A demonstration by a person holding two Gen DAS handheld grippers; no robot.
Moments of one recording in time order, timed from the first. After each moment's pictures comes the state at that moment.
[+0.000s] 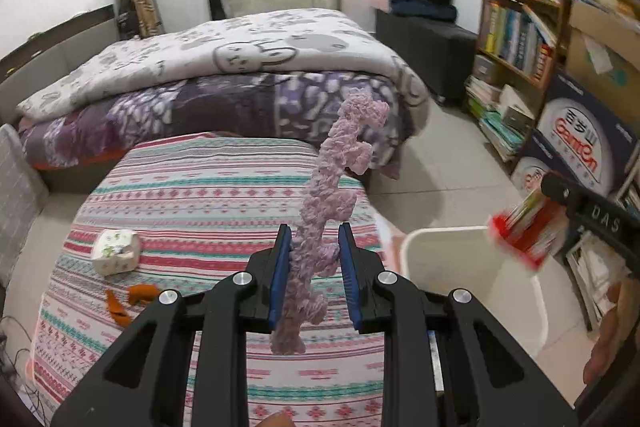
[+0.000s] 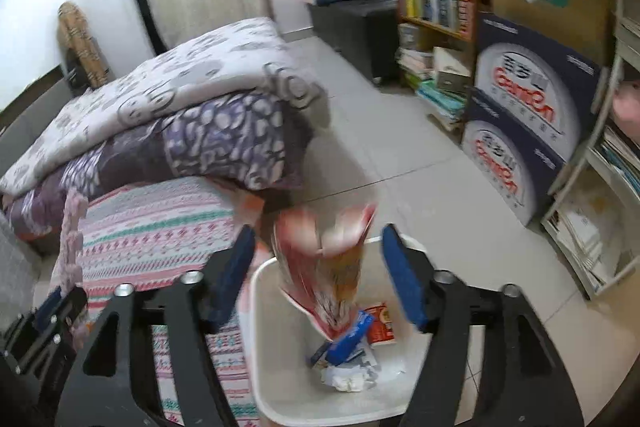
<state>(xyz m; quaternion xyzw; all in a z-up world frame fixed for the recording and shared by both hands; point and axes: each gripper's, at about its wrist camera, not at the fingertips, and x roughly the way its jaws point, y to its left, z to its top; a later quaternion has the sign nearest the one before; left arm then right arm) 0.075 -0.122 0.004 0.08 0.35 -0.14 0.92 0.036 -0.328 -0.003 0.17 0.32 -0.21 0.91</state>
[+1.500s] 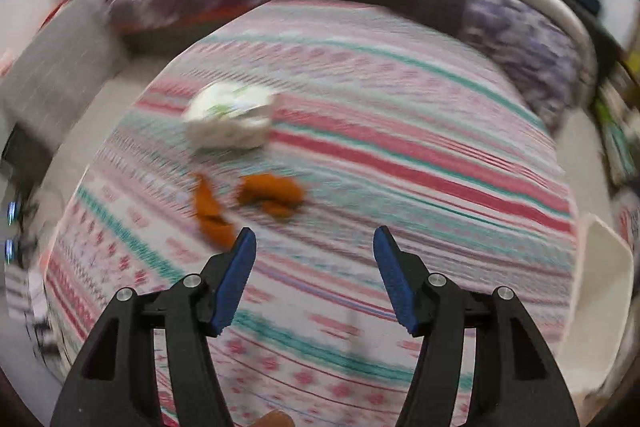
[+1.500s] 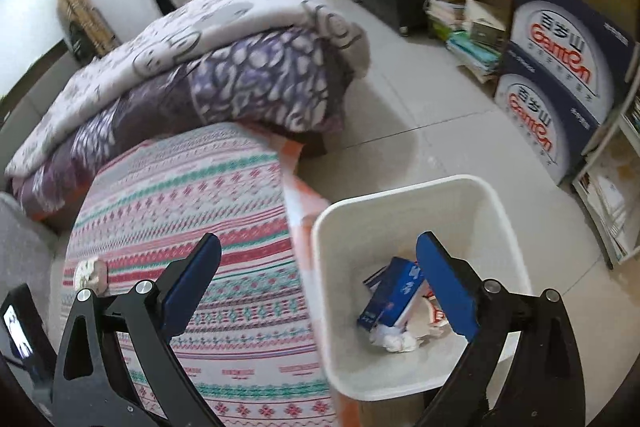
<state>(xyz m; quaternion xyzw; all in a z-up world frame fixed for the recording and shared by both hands) 0.140 0.044 -0.091 -0.01 0.51 0.09 0.86 0.082 -0.258 -0.035 0.19 0.41 -0.16 0.88</state>
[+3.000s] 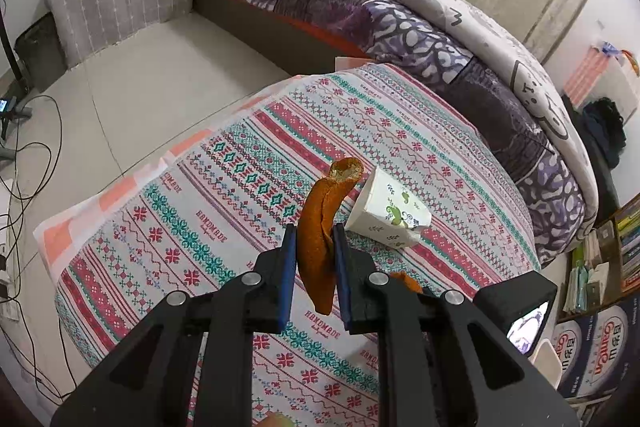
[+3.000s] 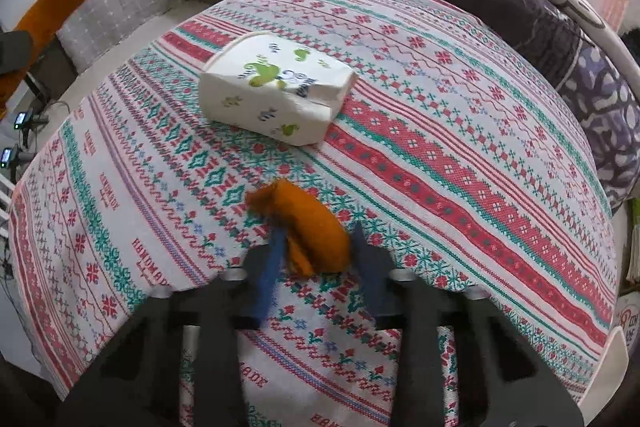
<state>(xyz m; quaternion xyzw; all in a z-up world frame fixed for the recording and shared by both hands) 0.134 0.230 -0.036 -0.20 0.45 0.13 0.86 0.184 0.076 -0.146 -0.12 0.49 0.19 0.84</state>
